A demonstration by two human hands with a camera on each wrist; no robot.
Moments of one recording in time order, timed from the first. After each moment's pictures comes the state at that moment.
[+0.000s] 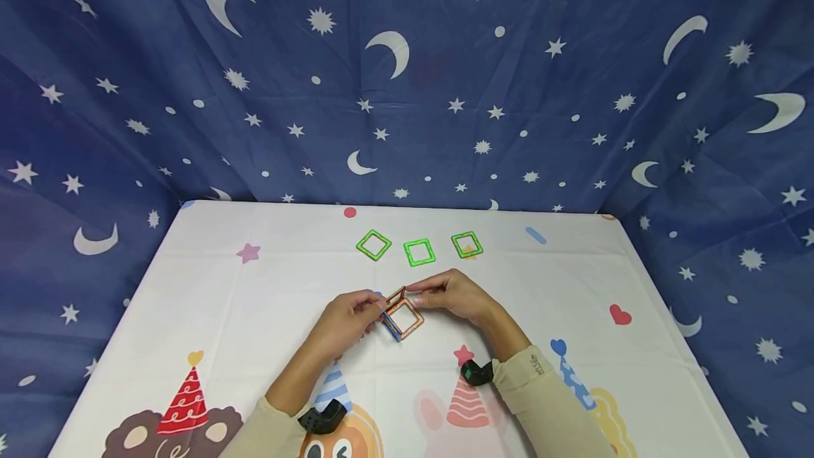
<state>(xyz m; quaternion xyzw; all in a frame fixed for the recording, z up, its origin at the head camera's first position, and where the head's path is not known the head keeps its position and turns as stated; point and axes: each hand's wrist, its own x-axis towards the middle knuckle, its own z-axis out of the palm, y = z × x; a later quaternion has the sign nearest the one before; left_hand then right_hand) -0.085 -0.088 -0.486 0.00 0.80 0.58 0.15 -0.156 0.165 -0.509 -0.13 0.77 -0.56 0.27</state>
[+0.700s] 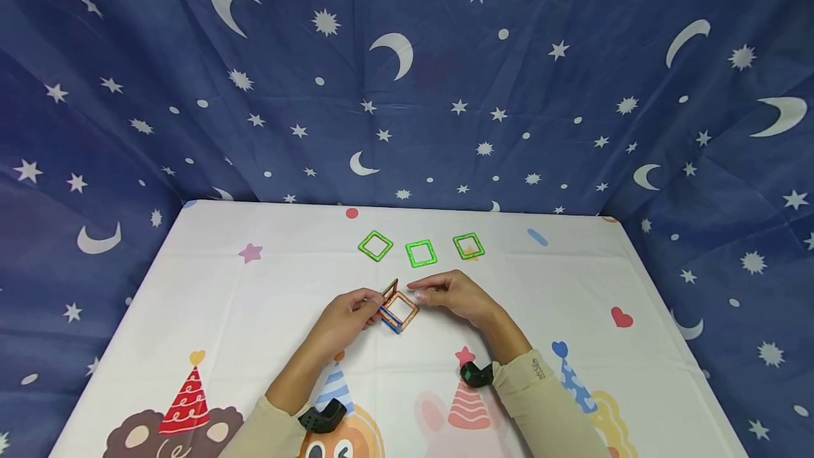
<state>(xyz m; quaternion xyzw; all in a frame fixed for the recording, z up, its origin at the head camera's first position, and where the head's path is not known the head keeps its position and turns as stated) -0.087 -0.091 -0.488 -0.02 0.78 0.60 0.16 -0.153 0.163 -0.506 -0.12 0.78 -0.56 0.25</state>
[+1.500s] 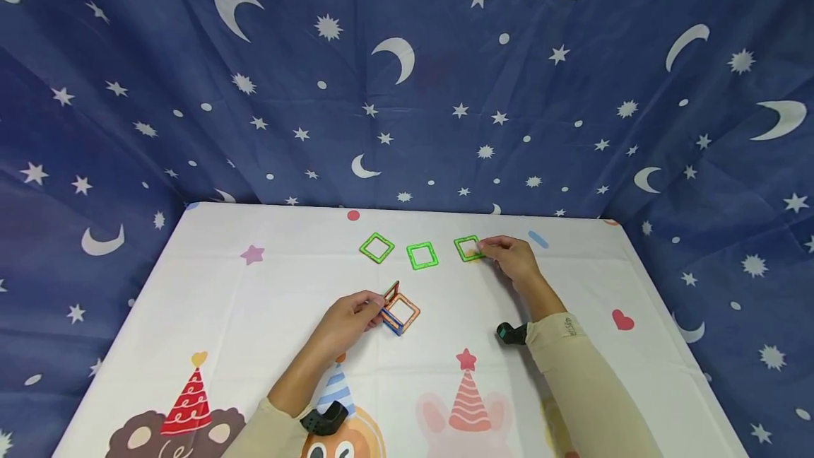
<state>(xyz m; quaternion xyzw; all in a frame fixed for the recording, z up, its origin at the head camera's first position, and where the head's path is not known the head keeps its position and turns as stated) -0.086 -0.089 -0.488 -0.03 0.78 0.60 0.17 -0.216 0.248 -0.493 0.16 0.82 -0.53 0.10</state>
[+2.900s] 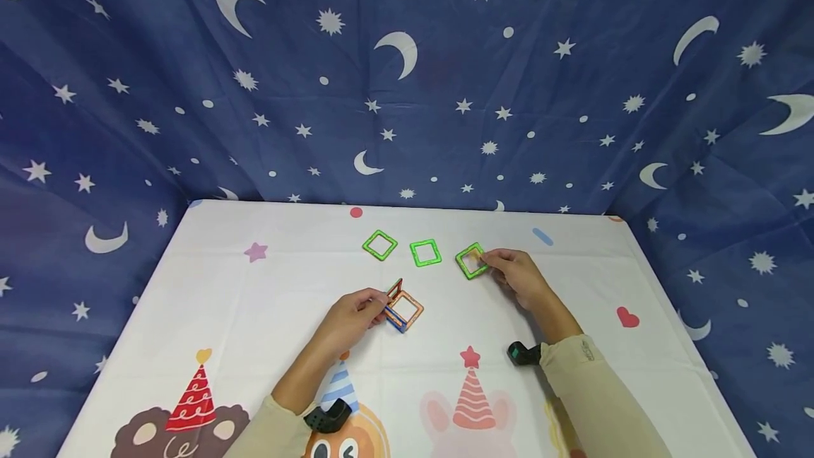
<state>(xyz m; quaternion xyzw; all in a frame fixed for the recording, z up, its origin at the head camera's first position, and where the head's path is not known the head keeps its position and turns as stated) -0.086 -0.089 -0.490 -0.02 0.78 0.60 0.16 -0.189 0.255 -0.505 0.10 0.77 -0.61 0.17</state>
